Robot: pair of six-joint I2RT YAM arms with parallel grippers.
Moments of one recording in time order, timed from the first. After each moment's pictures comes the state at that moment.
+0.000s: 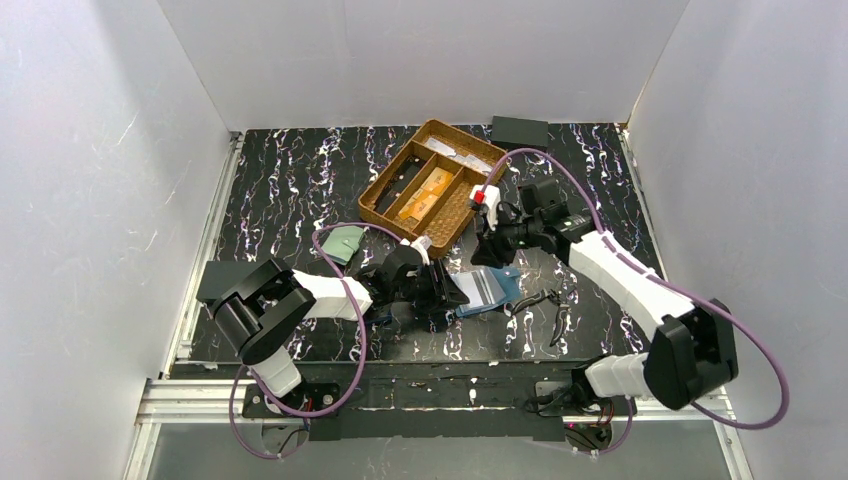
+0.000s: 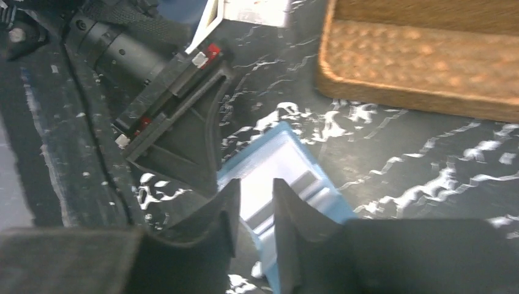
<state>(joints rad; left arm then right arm) -0.86 1.66 0.65 0.41 0.30 -1.13 0.48 1.29 1.01 -0.51 -0.64 -0.40</state>
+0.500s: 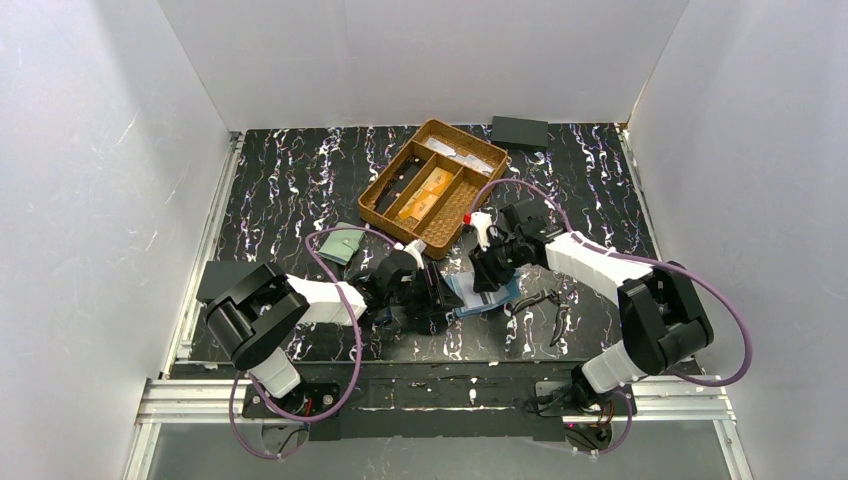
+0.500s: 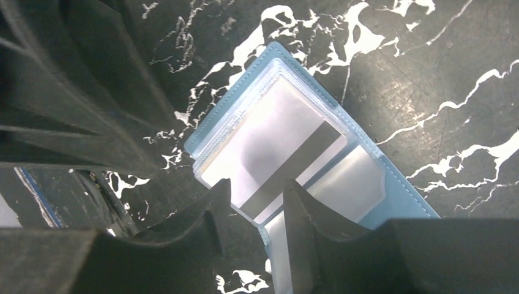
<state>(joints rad) -0.86 1.62 0.59 0.42 0.27 -1.13 0.51 1.49 0.89 -0.46 -0.57 -0.30</state>
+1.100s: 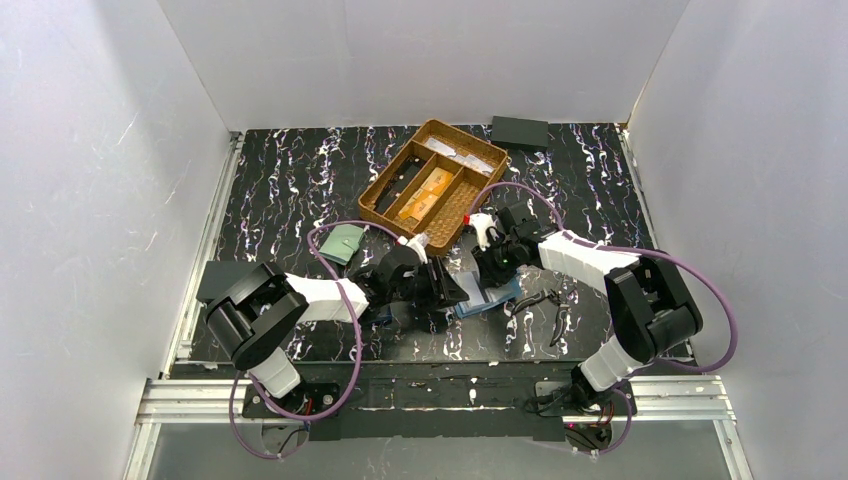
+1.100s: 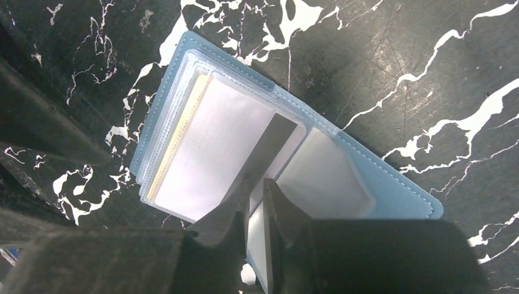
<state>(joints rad) -0.86 1.62 0.62 0.42 0.27 -1.12 0.51 1.57 0.87 -0.40 -0.41 -0.23</state>
